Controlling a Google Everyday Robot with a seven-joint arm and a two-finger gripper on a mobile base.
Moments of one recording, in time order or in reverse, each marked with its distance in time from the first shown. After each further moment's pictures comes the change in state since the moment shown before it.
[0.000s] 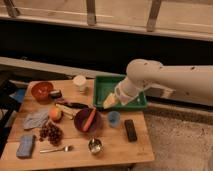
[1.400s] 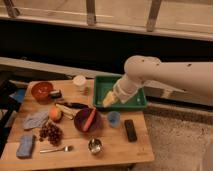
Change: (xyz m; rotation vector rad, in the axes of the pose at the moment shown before) arm -0.019 0.013 -0.004 0.019 0.023 -0.089
